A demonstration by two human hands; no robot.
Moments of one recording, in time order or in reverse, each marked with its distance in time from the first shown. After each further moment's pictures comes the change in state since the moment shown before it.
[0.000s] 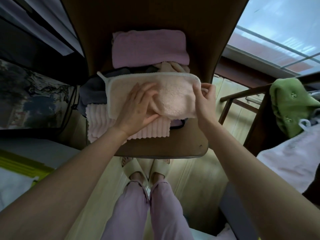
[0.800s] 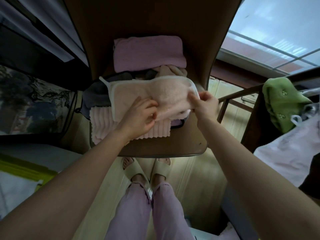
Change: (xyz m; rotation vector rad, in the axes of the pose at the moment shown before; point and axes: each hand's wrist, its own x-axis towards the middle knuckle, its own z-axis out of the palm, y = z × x) left_hand -0.010 0.010 -0.017 -0.092 -0.232 -0.009; right_hand -0.018 -0.009 -0.006 0.055 0.093 0.085
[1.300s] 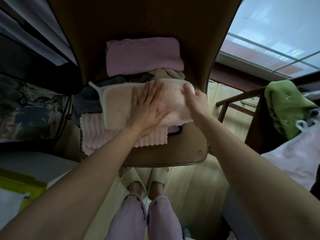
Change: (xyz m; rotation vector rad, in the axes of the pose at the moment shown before) left_hand 0.049 0.000 0.035 0.102 -0.035 -0.204; right_hand 0.035 -0.008 0.021 -0.188 -0.128 0.087
